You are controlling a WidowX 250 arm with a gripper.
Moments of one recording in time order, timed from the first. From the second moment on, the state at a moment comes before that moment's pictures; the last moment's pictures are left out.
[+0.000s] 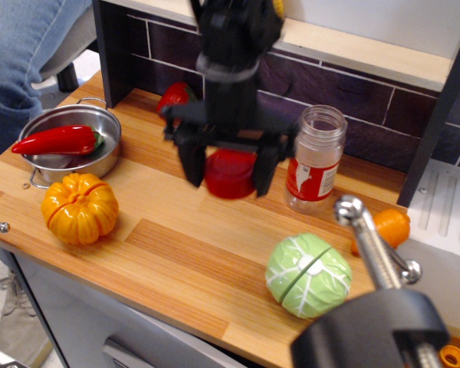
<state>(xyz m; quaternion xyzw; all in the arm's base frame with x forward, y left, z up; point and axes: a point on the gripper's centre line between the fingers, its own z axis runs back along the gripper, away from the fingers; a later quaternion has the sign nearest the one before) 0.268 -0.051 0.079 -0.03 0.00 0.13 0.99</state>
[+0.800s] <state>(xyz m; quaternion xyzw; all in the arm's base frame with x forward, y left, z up) 0.326 -0.096 0.119 -0.05 -0.04 0.27 0.96</state>
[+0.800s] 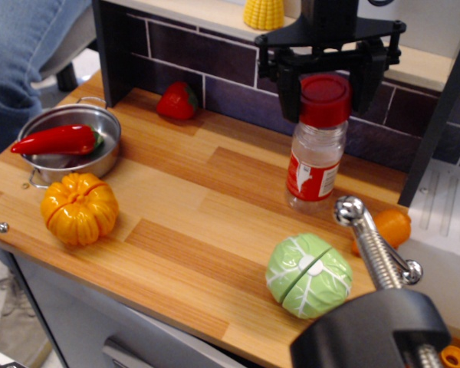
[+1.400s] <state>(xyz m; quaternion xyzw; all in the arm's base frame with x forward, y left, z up) 0.349 -0.097 0.102 -0.02 -0.07 0.30 0.95</state>
